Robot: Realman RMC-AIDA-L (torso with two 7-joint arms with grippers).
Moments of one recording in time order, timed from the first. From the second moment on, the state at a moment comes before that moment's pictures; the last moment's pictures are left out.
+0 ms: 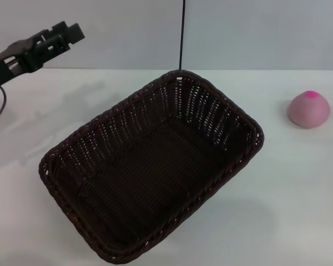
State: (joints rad) left arm -0.39 -1.91 1.09 0.51 1.13 1.50 -1.53; right arm 0.36 2.07 -0.27 -0.24 -1.14 -1.29 1.22
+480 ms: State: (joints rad) left arm -0.48 -1.90 0.99 0.96 1.79 1.55 -1.95; right arm 0.36 2.07 -0.27 -0.24 -1.14 -1.29 1.22
